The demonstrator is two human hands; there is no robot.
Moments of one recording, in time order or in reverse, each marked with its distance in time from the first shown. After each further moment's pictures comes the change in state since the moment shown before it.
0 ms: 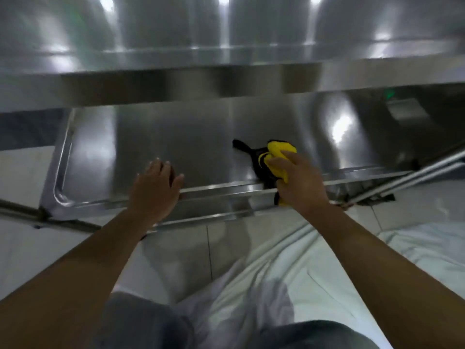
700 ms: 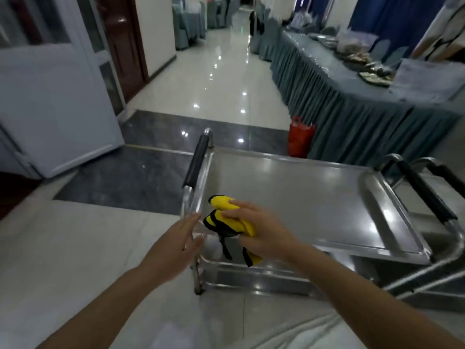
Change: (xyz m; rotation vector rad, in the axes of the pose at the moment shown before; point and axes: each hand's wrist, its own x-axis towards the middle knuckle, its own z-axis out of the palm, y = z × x) left_hand -0.305 -0.090 -0.462 -0.449 0.207 0.156; right_hand -0.130 -0.478 -0.340 0.218 -0.263 -0.580
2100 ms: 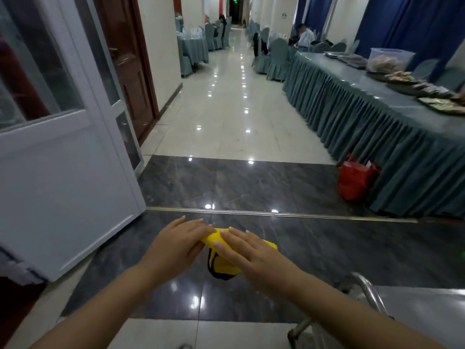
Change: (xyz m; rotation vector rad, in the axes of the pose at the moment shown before) left_hand 0.539 -0.388 -0.396 0.377 0.056 0.487; right_hand 0.725 -0.019 0.113 -0.610 0.112 -0.479
